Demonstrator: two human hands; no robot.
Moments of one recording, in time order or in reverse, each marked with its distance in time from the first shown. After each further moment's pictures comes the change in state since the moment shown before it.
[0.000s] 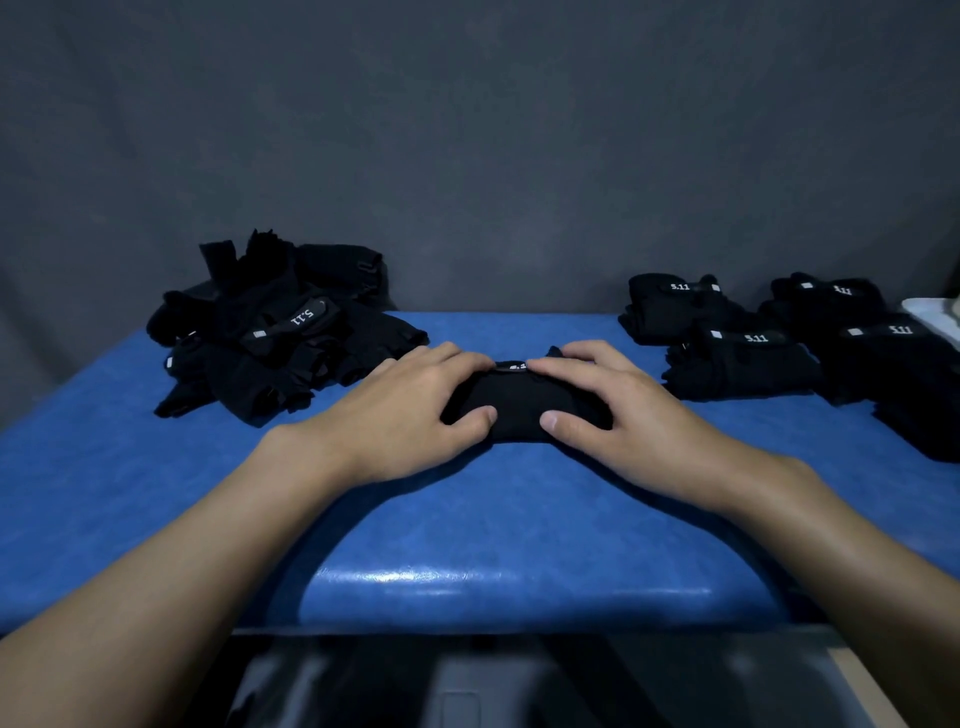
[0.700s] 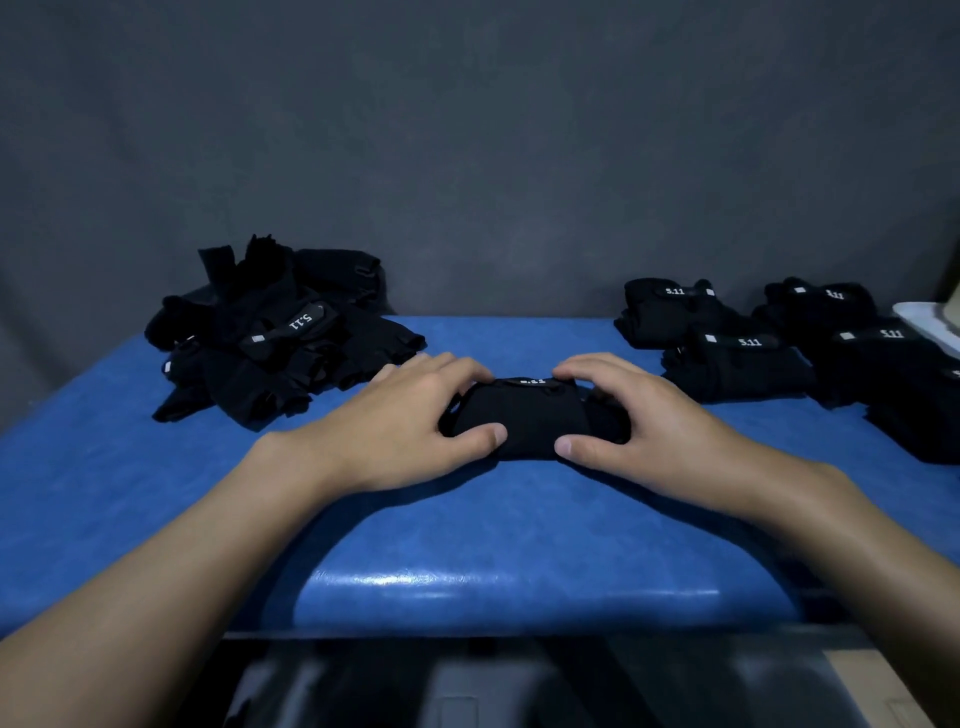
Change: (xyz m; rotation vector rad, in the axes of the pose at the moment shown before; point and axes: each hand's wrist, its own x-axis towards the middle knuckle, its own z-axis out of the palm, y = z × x) left_hand -0.006 0.004 -0.004 -0.066 -0.029 0.012; right_hand -0.009 0.005 -0.014 -0.025 -0.034 -0.039
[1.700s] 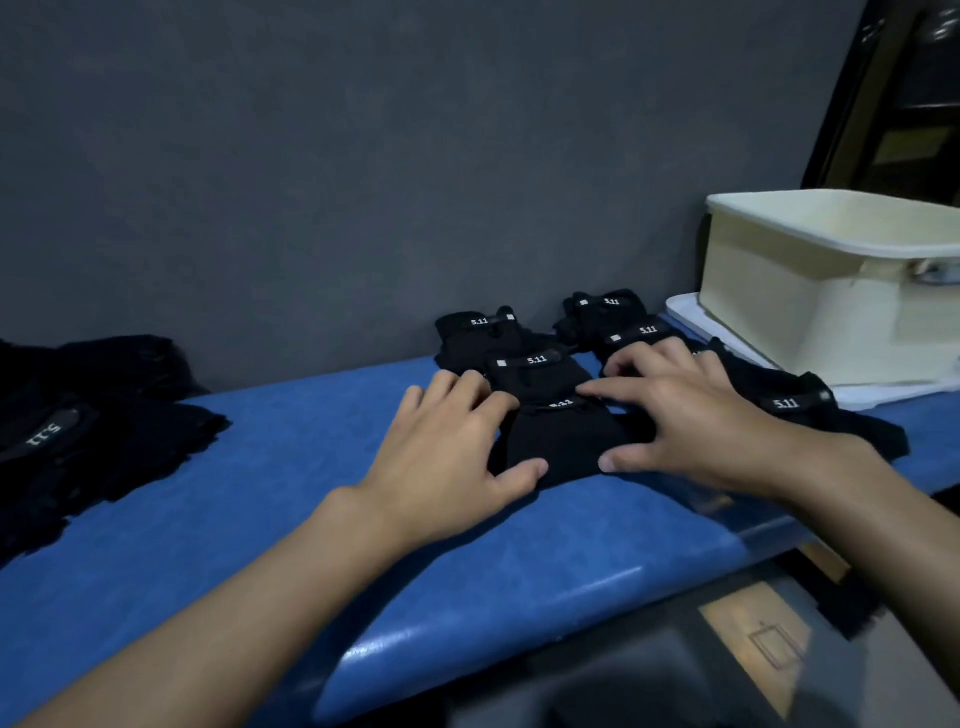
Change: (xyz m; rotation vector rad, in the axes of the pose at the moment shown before) left_hand 0.083 0.146 0.066 0.241 0.226 0.273; right_hand -0.102 0.081 -0.113 -0.593 0.041 0.324
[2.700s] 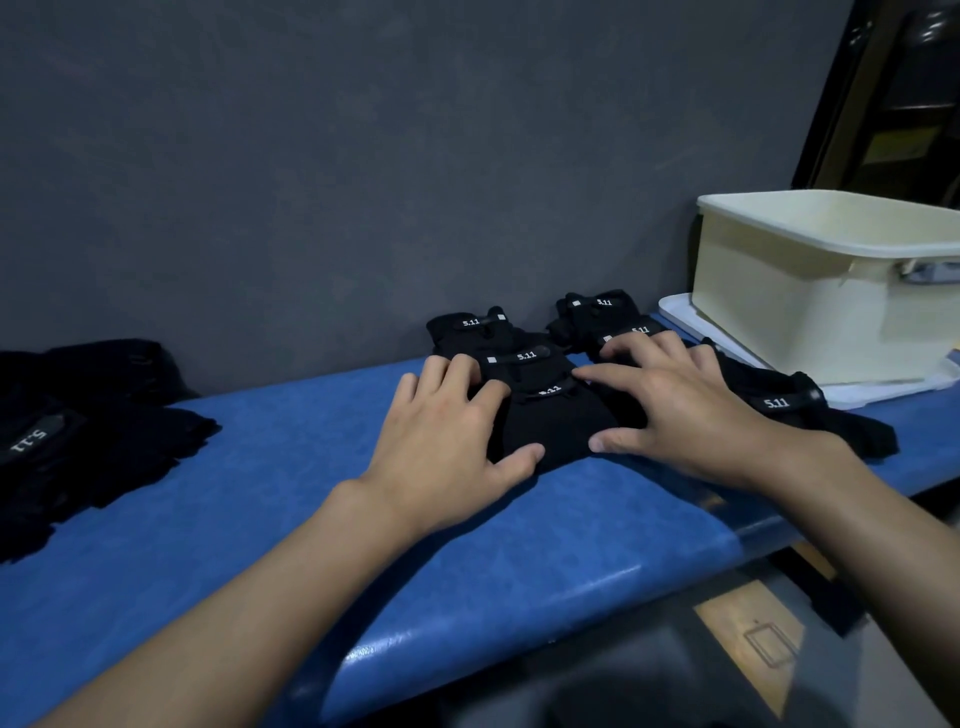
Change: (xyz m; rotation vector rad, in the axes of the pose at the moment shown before) left_hand 0.012 0.002 0.005 0.085 0.099 -0.017; right_hand 0.007 0.006 0.006 0.013 0.085 0.054
